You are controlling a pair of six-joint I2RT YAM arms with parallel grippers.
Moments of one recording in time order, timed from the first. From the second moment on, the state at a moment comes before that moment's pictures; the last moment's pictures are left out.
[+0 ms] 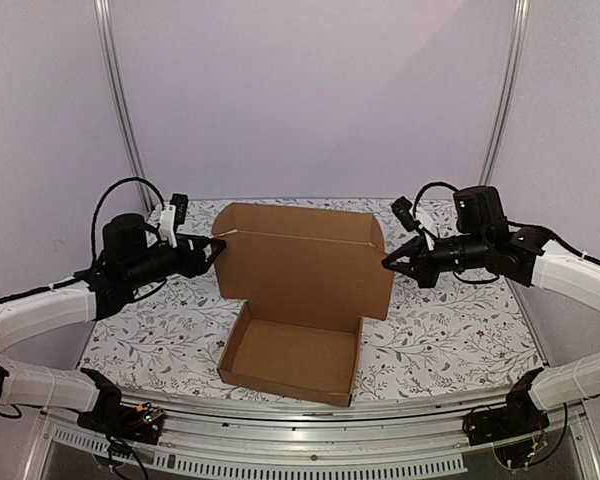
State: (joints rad) left arm -0.45 1.10 0.57 0.28 0.24 -0.29; right arm 0.59 1.19 0.92 -0.30 -0.47 -0.09
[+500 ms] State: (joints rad) left arm -0.43 1.17 0.57 0.34 0.39 -0.29; right arm 0.59 1.18 0.92 -0.31 -0.49 -0.09
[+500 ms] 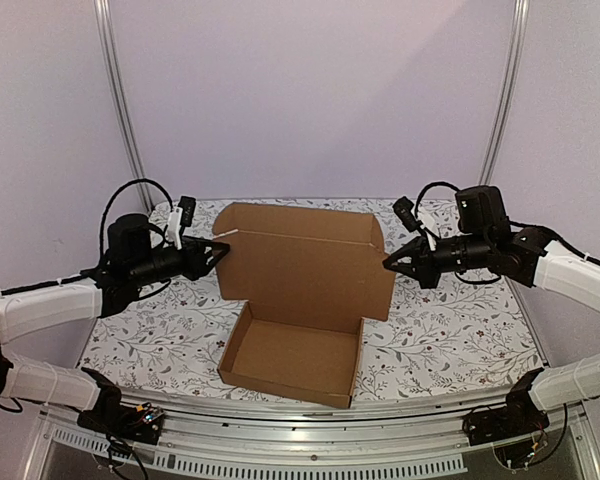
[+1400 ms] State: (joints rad) left arm -0.54 1.11 0.60 0.22 0.27 -0.26; right arm 0.66 1.20 0.96 -0.34 -0.35 -0.04
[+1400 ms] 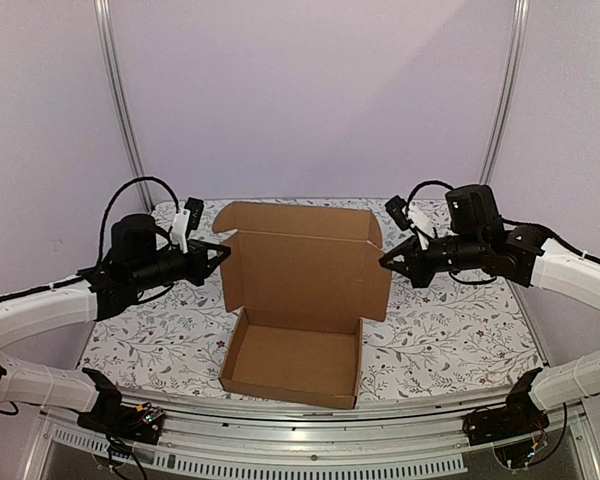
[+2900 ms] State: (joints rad) left arm -1.15 1.03 0.54 0.14 -0.73 -0.41; right arm 1.34 1.37 0.87 -0.02 0.99 0.35
